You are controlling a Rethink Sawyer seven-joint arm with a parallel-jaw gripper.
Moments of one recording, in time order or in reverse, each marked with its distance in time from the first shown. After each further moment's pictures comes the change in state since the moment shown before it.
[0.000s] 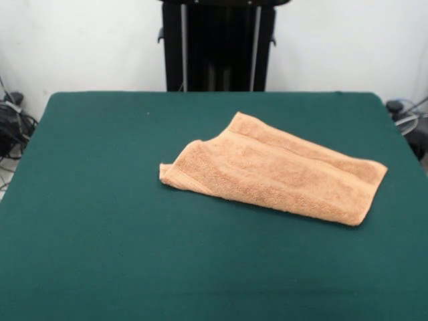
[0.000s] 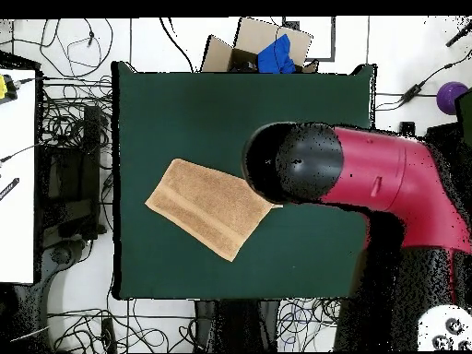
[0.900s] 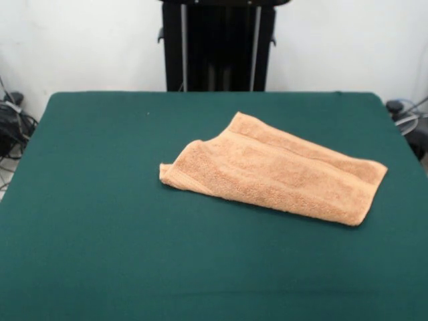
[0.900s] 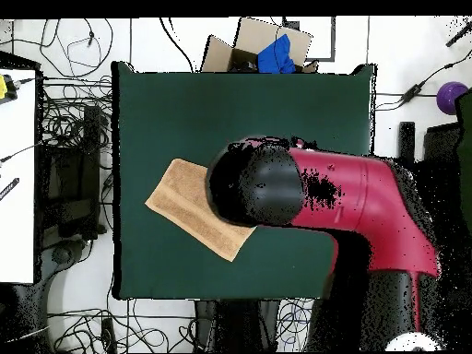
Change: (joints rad) arm 0.029 -0.090 0.028 0.118 0.021 -0.162 0.000
